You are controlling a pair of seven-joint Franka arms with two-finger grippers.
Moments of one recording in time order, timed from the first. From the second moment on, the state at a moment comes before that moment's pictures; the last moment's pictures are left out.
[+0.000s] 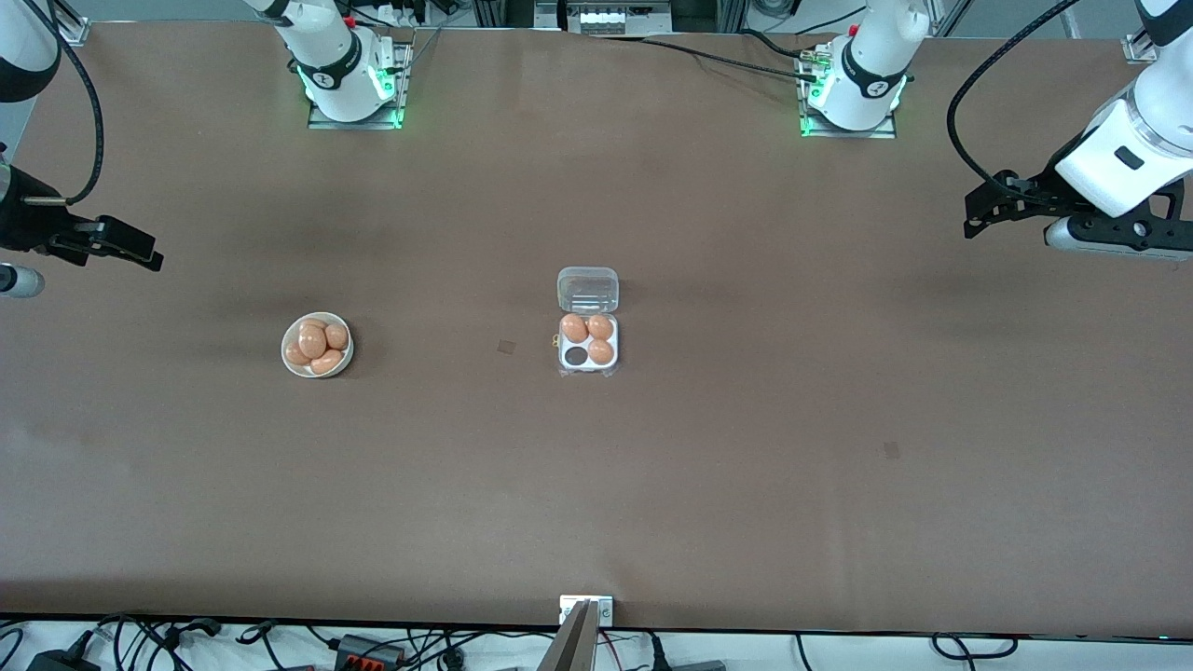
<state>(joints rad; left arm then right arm) -0.04 -0.06 -0.03 -1.73 -0.02 1.65 0.01 0.02 0.07 -0.08 -1.66 0.01 1.68 0.00</state>
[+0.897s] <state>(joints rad) -0.04 -0.06 -0.03 -1.73 -0.02 1.64 0.01 0.09 0.40 -0.08 -1.72 0.01 1.81 0.00</state>
